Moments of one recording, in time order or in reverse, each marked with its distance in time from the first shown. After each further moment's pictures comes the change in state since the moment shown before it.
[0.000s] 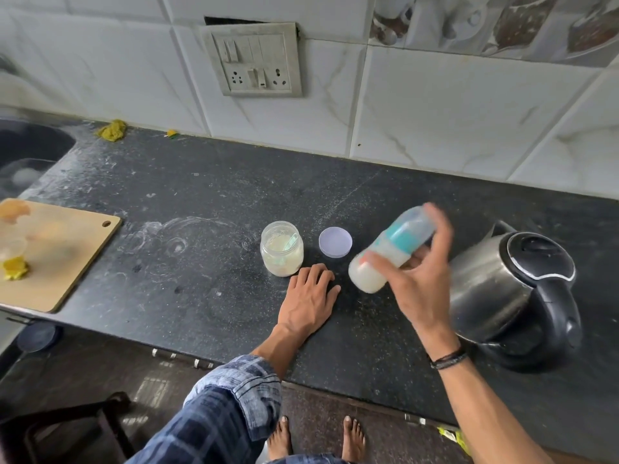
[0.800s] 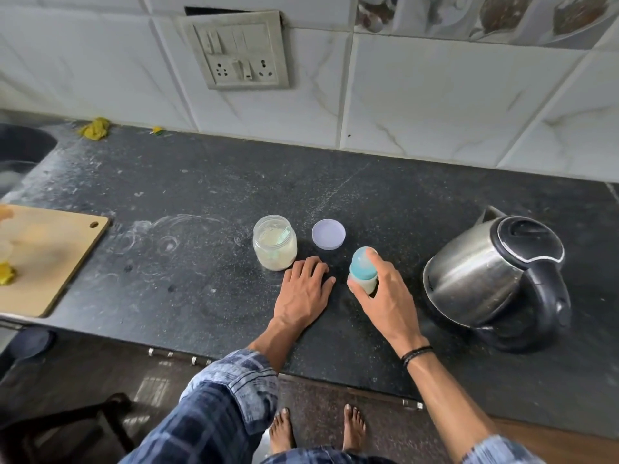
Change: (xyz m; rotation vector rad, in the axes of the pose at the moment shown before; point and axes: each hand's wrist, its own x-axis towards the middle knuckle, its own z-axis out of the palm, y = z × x) left_hand 0.001 -0.002 0.004 0.009 0.034 0.003; right_hand -0.044 0.116 -0.004 -0.806 -0.196 -0.156
